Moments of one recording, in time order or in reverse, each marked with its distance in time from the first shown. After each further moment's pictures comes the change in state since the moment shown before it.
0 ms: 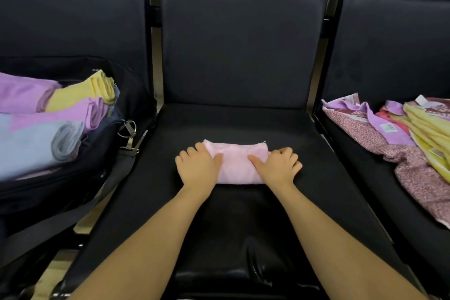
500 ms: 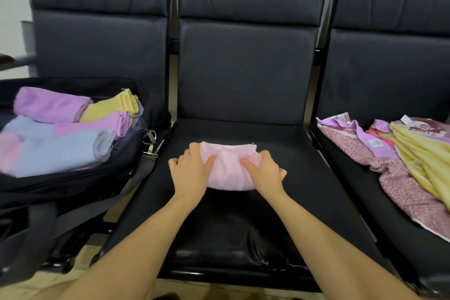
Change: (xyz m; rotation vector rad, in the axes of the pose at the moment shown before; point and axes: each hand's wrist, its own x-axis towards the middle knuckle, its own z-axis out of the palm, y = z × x) left_hand -0.034 -0.035 -0.054 -0.217 0.274 0.052; right_hand -0.053 -0.025 -0.040 0.414 -0.061 -0.131
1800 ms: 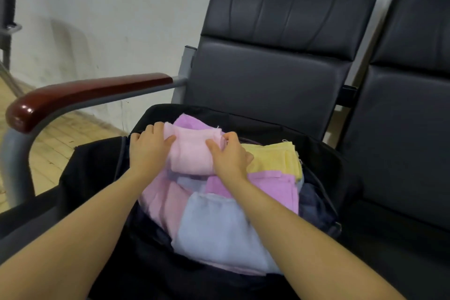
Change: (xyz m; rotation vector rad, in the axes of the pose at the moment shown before) left_hand 0.211 -0.449 -0.088 0.206 0.157 -0.291; right_hand -0.003 -0.406 0.294 0.337 -0.255 -0.517
